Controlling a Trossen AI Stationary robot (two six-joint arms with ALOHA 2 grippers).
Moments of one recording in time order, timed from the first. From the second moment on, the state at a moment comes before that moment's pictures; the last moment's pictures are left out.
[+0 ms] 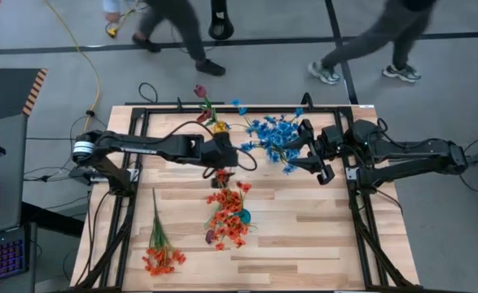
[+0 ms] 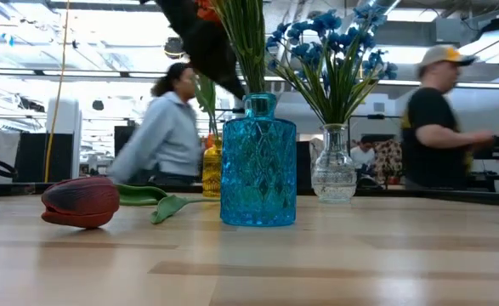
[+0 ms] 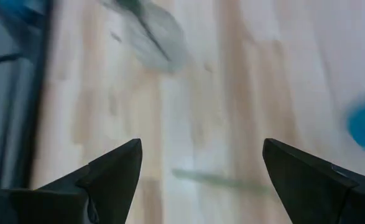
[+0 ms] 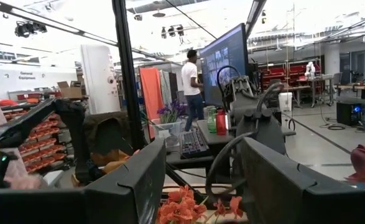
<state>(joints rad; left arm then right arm) 0.07 1.61 1.28 -0.56 -0.15 0.23 -0.07 0.89 0.75 0.42 -0.29 0.17</state>
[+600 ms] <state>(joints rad) -0.02 1.52 1.18 -0.81 0.01 0.19 0.04 0.77 0.75 0.19 -0.28 0.17</state>
